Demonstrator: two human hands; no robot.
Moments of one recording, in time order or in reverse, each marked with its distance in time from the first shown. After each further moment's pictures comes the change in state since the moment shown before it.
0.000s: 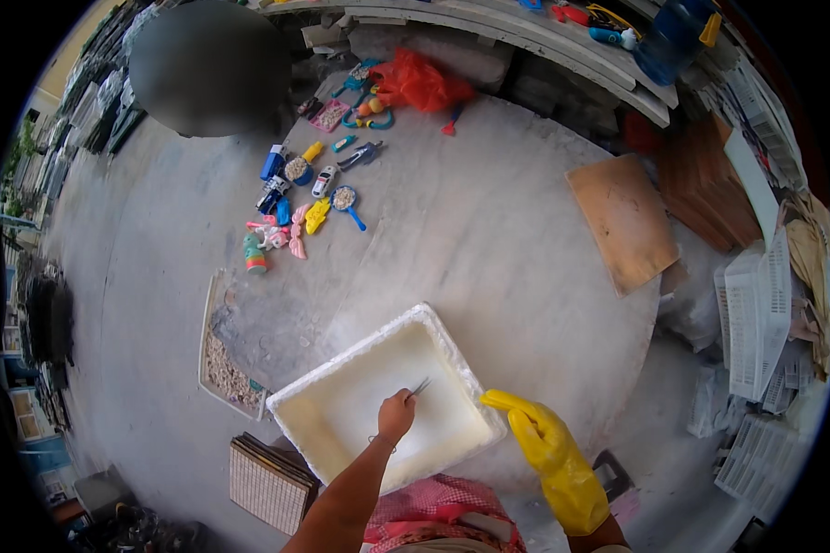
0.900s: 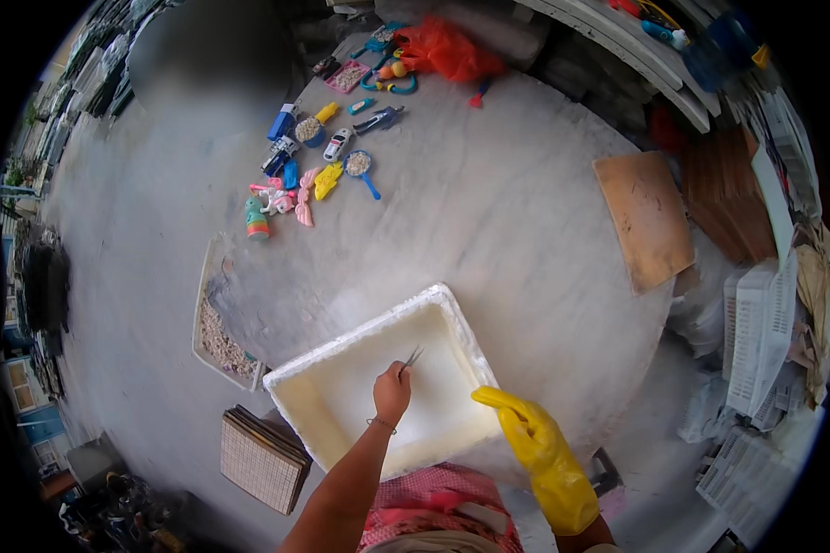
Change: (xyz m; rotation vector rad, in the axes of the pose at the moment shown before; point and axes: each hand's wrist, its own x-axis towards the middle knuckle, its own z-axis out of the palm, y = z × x) left_hand 0.011 0.001 -0.015 -0.084 0.233 -0.031; right_hand 0.020 -0.004 0.030 -0.010 -0.066 0.090
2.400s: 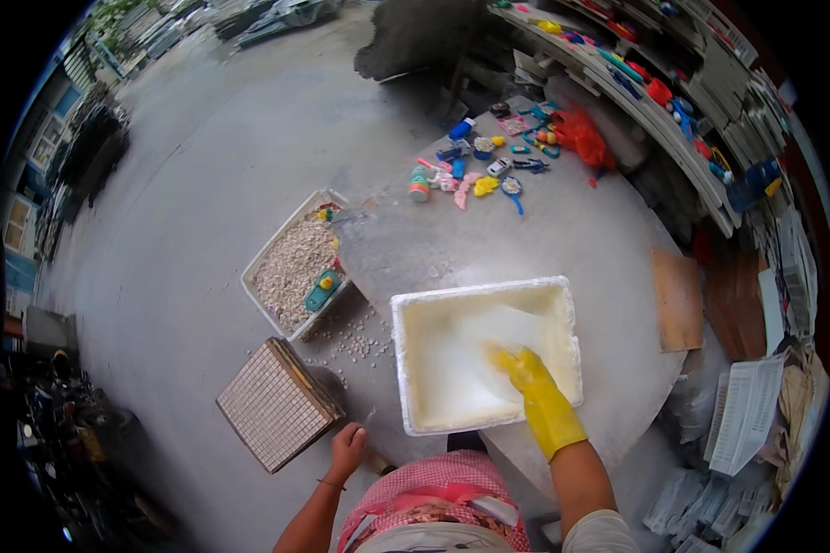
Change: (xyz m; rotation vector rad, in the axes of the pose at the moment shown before) left_hand -0.265 -0.211 -0.179 -0.550 0.205 -0.227; right_hand 0.040 0.110 0.152 -0.240 -0.248 0.144
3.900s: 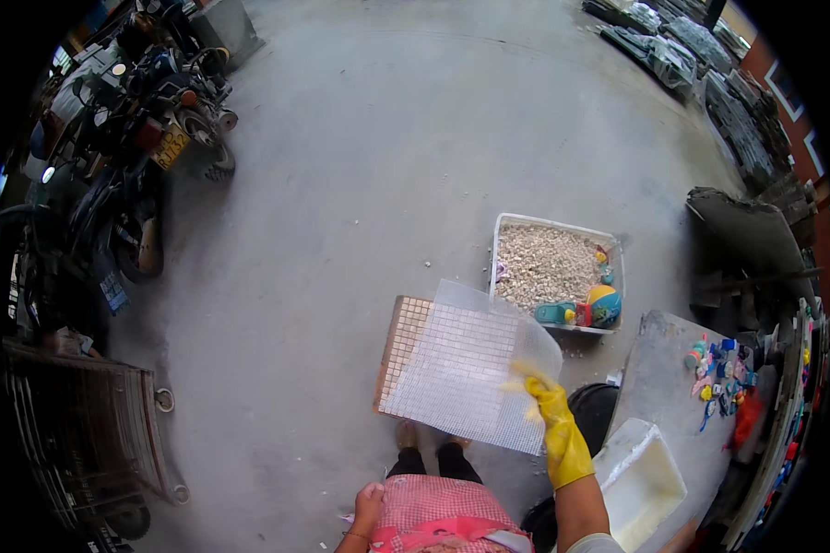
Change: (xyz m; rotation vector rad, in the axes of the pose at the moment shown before) left_hand -0.209 -0.230 -0.114 -0.976 0.745 -0.656; right_hand 0.058 0.021 0.511 -0.103 -0.676 0.264
